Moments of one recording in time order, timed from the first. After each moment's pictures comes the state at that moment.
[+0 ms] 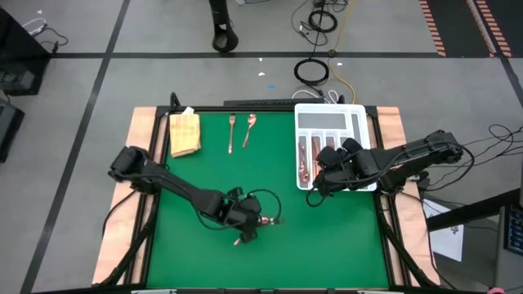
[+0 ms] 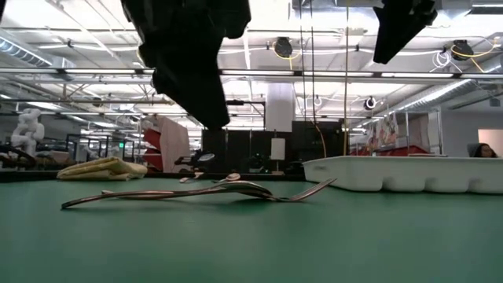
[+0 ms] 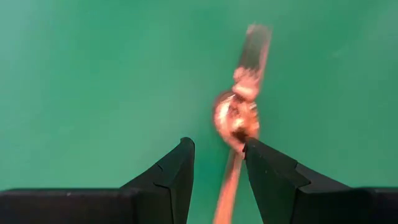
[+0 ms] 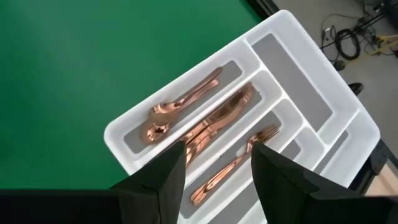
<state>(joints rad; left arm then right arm) -0.40 1.83 1.28 -0.56 -0.29 -0.67 0.28 1.39 1.34 -1.39 0.61 0.92</state>
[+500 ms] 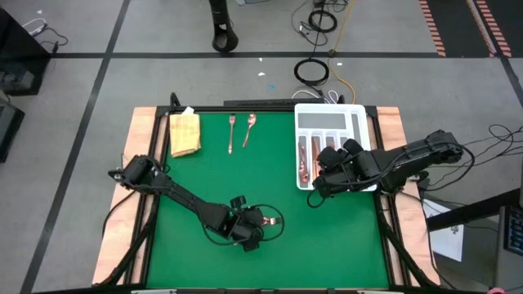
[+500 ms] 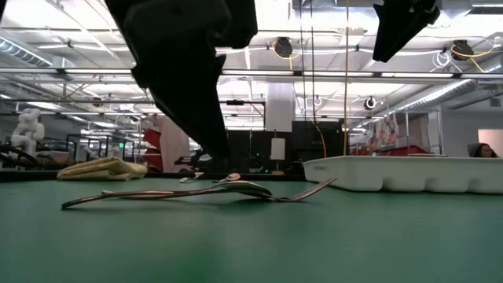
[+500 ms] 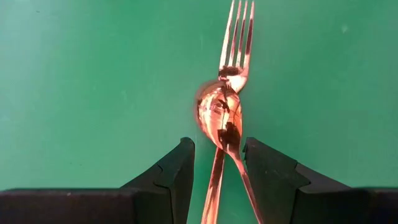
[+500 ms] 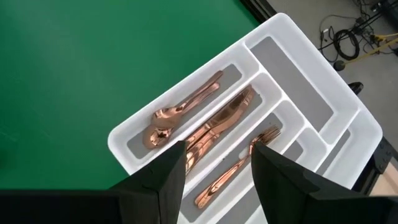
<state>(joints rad) -0.47 1.96 1.35 -0.58 -0.38 -0.67 0.30 1.39 1.34 -1.39 0.63 0.96</state>
